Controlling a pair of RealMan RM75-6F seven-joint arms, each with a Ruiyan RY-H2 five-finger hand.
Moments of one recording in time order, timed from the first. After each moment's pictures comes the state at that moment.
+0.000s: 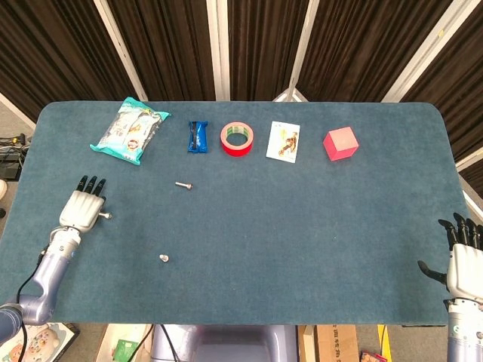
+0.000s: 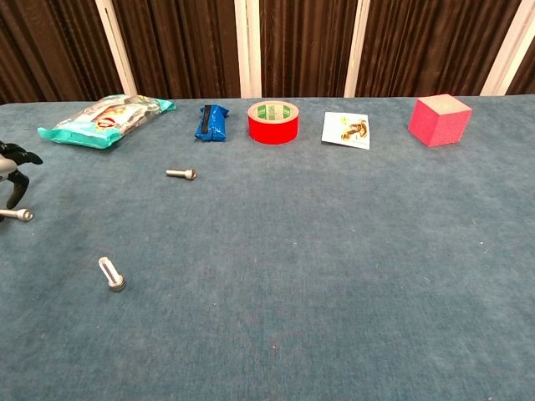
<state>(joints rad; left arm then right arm) -0.55 -1.54 -0.06 -0.98 1.26 0.95 0.47 0.06 -1.23 0.18 -1.67 -1.21 1.50 -0.22</state>
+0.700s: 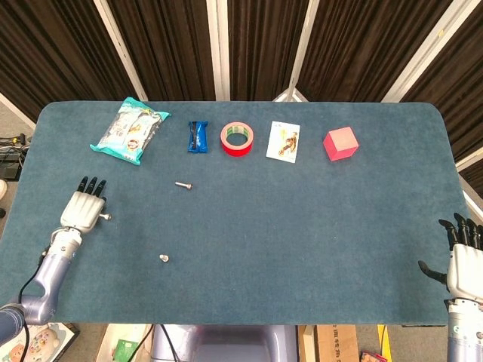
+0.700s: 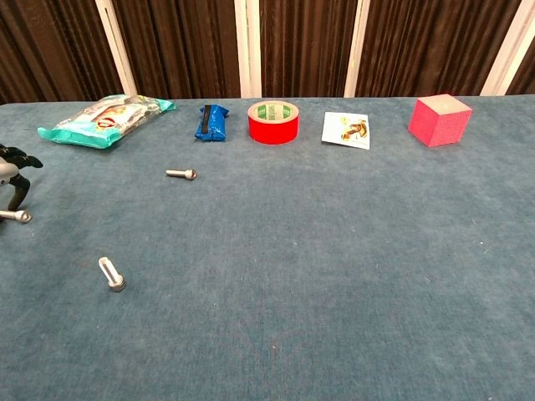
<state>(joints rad) -0.55 -1.55 -0.06 -0.97 1.25 0.95 0.50 0.06 -1.23 0.19 -1.66 -1.21 1.50 -0.22</state>
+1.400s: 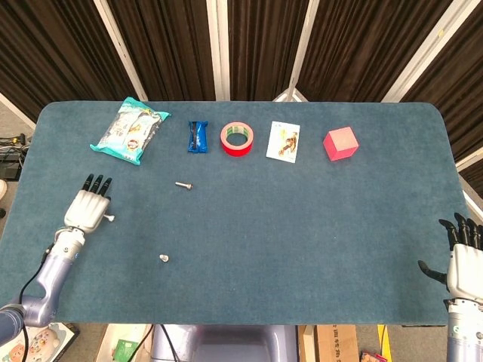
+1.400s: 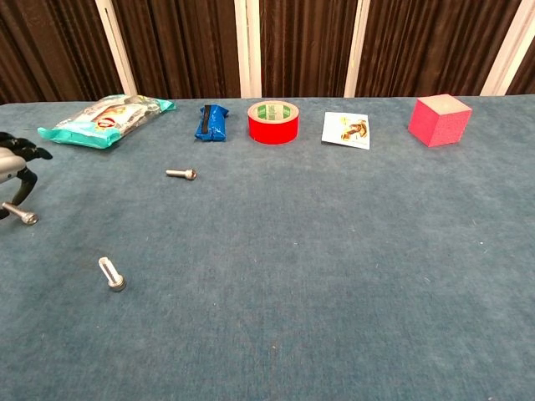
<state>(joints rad) -0.56 -1.53 -0.05 -1.03 1.30 1.01 0.53 0.05 -1.23 0.19 -1.67 -1.21 1.51 -0.21</state>
